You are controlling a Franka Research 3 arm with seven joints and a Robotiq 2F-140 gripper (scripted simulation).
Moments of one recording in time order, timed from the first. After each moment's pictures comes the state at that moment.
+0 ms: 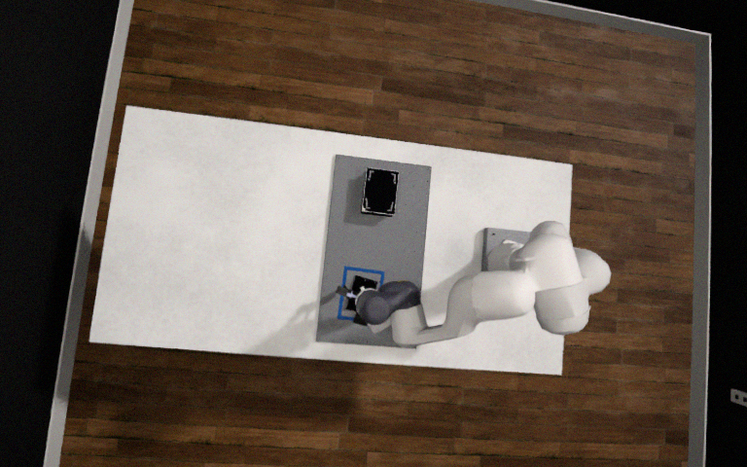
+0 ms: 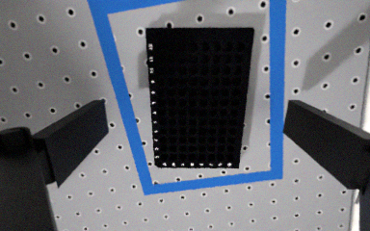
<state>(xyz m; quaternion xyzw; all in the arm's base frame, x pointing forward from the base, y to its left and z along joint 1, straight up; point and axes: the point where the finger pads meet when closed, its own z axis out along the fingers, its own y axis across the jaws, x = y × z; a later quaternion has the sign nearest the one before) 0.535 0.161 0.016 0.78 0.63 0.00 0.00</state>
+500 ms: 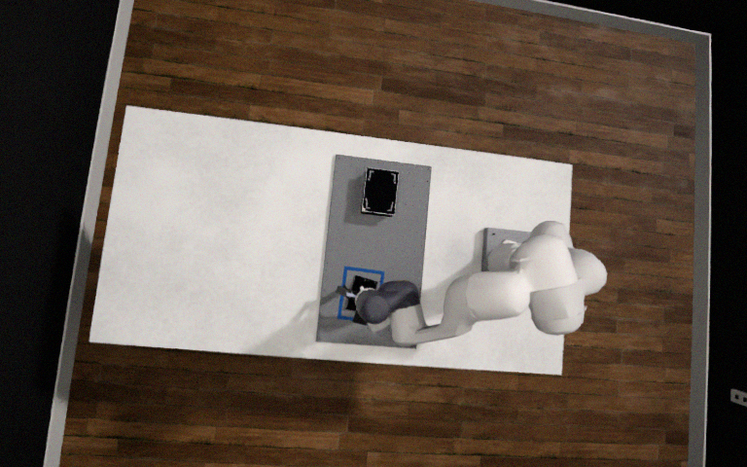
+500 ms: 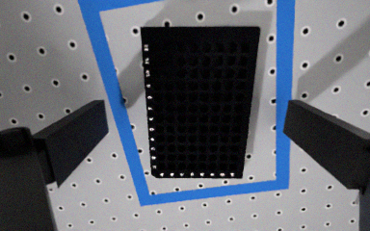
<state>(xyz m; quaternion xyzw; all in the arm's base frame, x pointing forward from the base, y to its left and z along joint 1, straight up) 0.535 0.161 0.002 0.78 0.63 0.00 0.00</state>
